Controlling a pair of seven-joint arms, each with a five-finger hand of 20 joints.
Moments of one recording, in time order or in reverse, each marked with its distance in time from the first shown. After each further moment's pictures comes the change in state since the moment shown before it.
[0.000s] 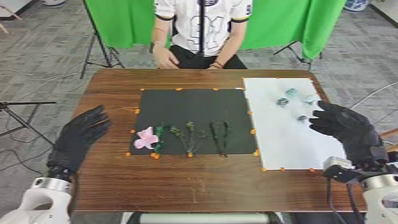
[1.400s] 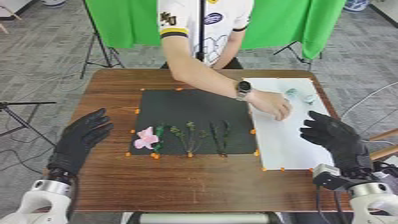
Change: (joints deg) left arm 2.3 -0.2 -1.5 -1.3 -0.2 -0.8 -1.3; right arm 1.3 -4.0 -3.1 1.7 -2.8 -1.5 0.4
